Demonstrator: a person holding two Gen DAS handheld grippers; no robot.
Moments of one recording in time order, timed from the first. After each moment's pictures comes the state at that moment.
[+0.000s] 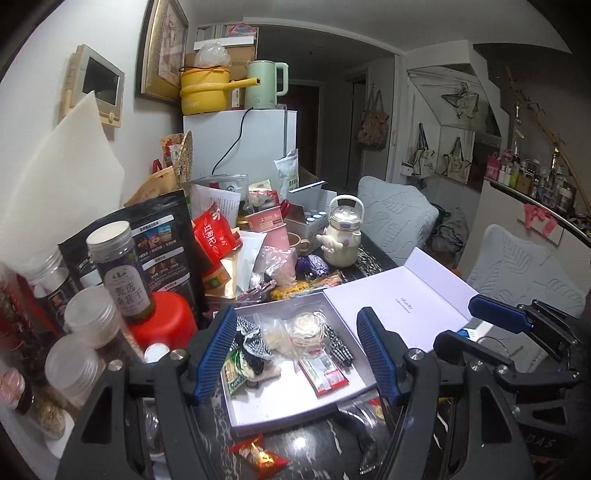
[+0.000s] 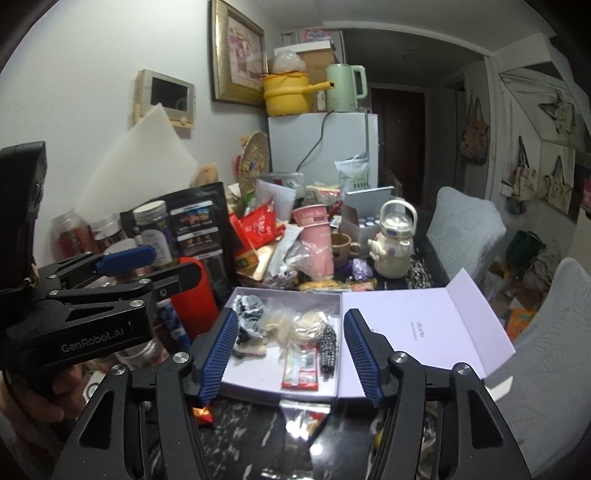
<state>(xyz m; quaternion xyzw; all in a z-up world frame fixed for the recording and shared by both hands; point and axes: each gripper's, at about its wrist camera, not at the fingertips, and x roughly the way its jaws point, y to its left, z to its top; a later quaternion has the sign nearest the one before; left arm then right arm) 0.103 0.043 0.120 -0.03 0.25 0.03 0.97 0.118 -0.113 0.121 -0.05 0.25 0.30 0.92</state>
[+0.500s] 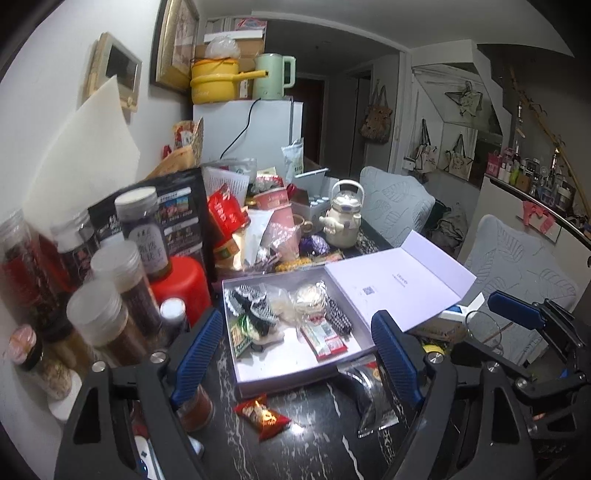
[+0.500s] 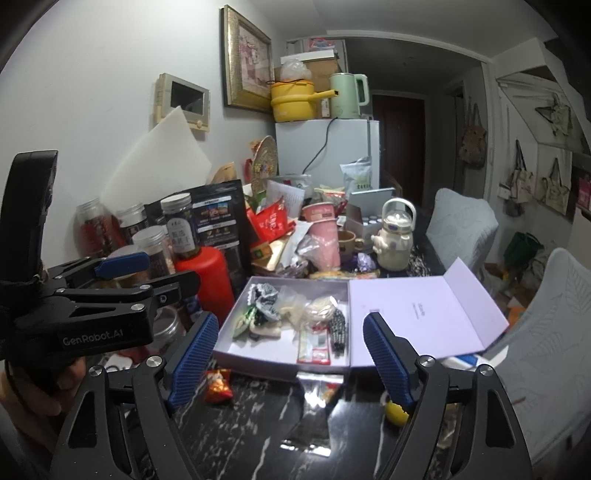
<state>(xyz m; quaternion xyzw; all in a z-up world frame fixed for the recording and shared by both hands) 0.055 0.047 0.105 -0.04 0.27 0.04 0.96 0.064 -0.123 0.113 -0.05 0.24 0.30 0.92</state>
